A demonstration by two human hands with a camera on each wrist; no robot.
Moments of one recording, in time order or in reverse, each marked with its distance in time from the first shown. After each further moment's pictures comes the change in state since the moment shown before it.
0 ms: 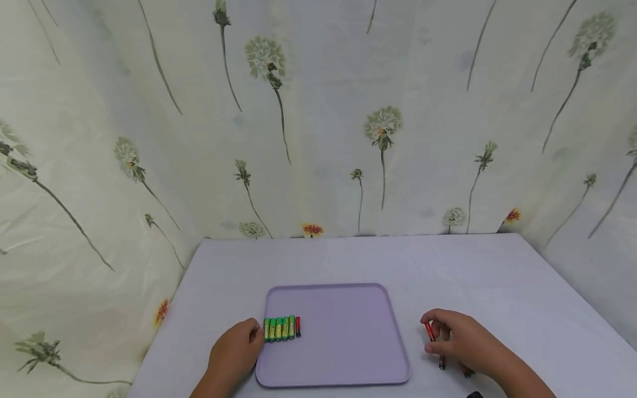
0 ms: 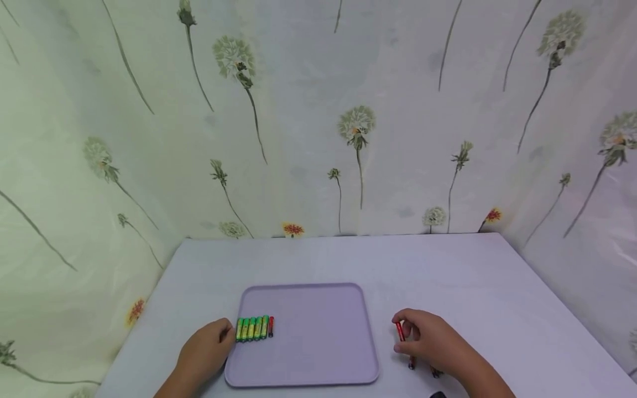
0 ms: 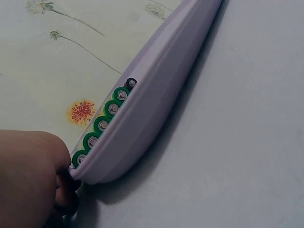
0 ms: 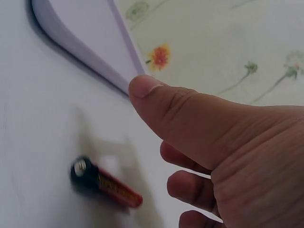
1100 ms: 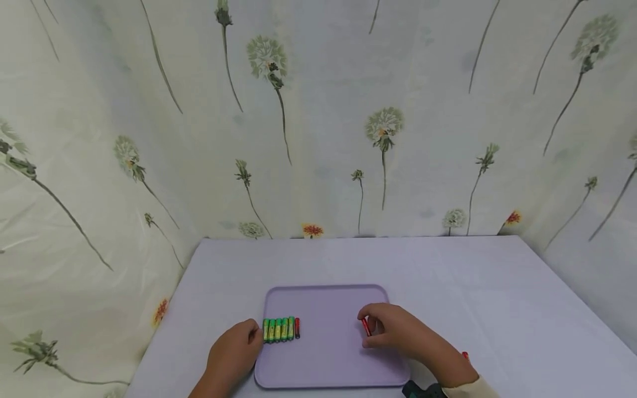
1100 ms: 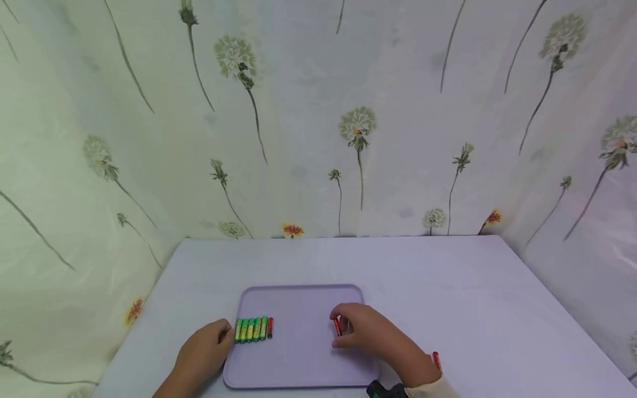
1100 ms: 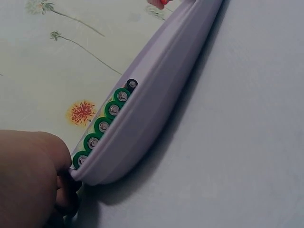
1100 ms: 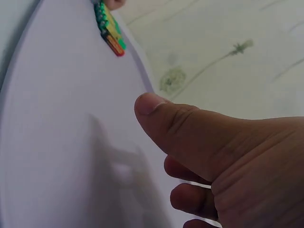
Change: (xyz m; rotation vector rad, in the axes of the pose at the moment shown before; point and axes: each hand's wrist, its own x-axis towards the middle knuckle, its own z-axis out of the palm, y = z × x) left_hand 0.001 0.000 -0.003 0.003 -0.026 -0.011; right_hand 0.070 -0.080 0.054 -0.041 -0.062 -0.276
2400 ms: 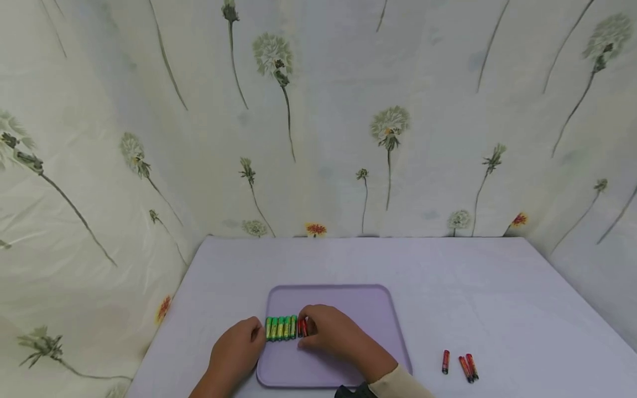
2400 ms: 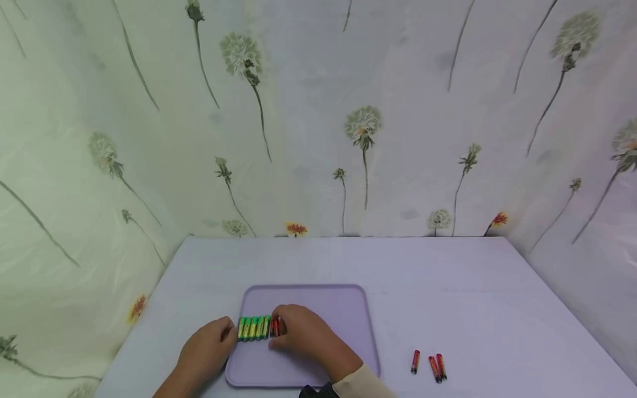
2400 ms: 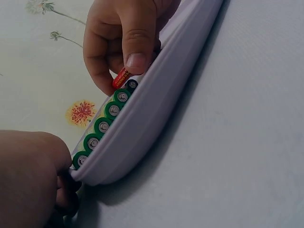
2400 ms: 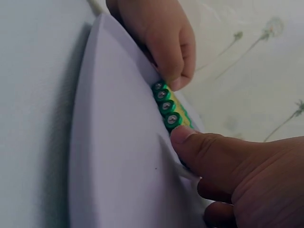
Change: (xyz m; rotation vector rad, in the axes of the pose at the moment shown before) left_hand -0.002 0.002 -0.002 -0.008 0.026 0.011; right_hand 0.082 -0.078 0.078 -0.019 -0.027 -0.015
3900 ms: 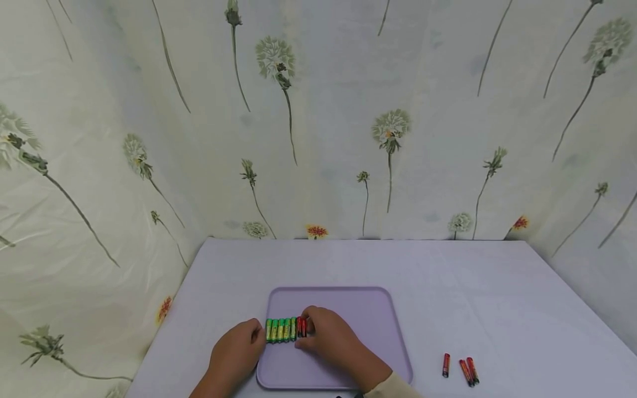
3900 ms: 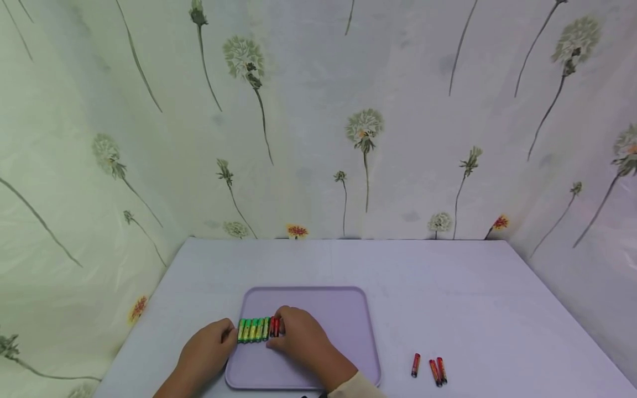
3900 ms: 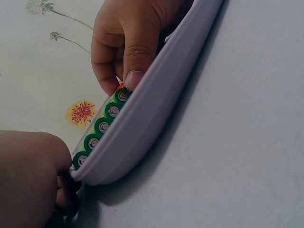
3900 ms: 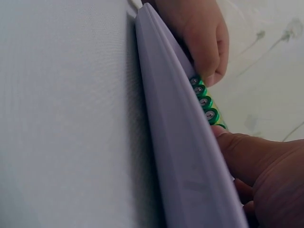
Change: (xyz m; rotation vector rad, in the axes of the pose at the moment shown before) left_hand 0.001 0.000 0.001 0.018 -0.001 0.002; right_hand -0.002 -0.004 0.018 0.046 0.136 0.120
